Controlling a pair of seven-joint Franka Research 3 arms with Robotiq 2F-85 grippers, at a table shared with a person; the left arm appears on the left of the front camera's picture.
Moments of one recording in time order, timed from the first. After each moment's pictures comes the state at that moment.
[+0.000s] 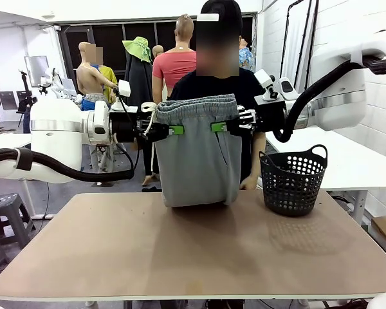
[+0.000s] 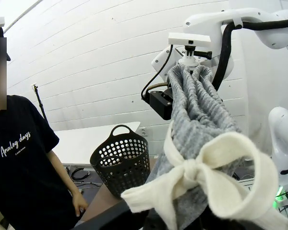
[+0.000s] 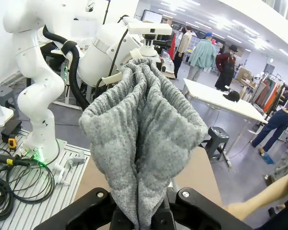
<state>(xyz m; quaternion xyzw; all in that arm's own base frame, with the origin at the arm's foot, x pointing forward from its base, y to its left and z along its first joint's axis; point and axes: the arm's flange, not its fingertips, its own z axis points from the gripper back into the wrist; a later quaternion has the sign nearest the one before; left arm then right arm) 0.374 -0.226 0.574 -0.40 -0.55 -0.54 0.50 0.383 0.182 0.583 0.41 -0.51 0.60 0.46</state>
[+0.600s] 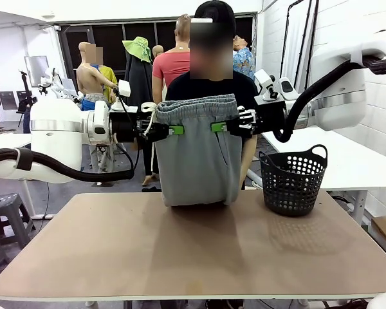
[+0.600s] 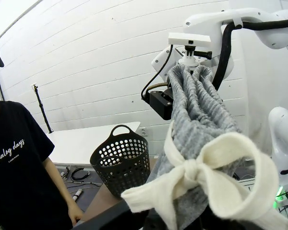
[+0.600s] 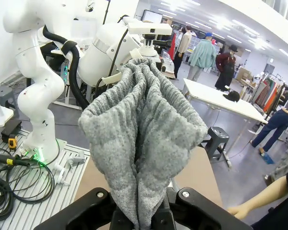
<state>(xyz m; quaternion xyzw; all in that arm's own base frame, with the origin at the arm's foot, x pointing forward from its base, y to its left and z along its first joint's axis) 0.374 -0.226 0.574 -0.40 -0.55 -0.54 0.50 0.383 0.182 0.583 0.41 -0.51 0.60 0.46</state>
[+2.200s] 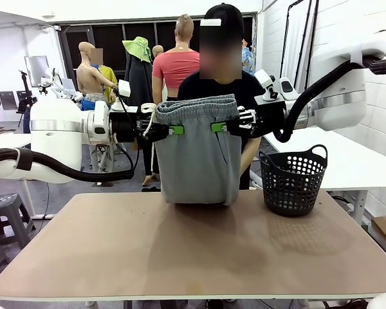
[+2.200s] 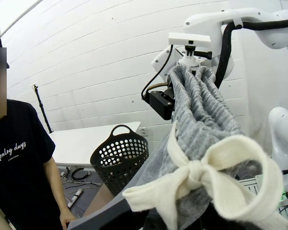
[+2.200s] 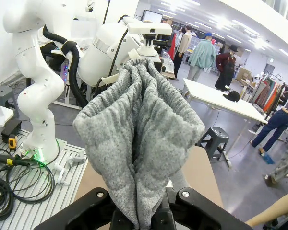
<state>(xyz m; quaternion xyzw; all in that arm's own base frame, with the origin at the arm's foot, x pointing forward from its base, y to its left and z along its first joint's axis) 0.374 -0.226 0.574 -0.40 -0.55 -0.54 0.50 0.383 0.182 0.582 0.41 -0.51 0.60 0.46</state>
